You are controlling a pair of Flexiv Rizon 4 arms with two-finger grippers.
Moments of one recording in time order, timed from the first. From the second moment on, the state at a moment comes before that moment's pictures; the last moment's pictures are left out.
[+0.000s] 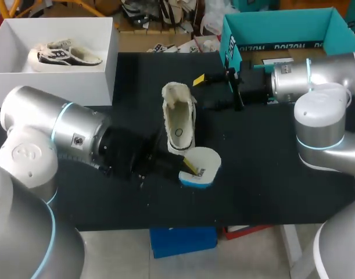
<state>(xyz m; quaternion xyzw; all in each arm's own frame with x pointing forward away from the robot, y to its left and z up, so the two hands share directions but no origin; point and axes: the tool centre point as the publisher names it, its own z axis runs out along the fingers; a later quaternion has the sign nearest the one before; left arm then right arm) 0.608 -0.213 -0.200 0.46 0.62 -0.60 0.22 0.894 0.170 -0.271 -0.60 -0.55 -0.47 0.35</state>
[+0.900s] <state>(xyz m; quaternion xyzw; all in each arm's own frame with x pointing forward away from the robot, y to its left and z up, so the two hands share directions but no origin) 0.626 -0.198 -0.217 0.55 0.57 -0.45 0.41 0.894 0.170 -0.272 -0.60 -0.55 -0.47 0.35</state>
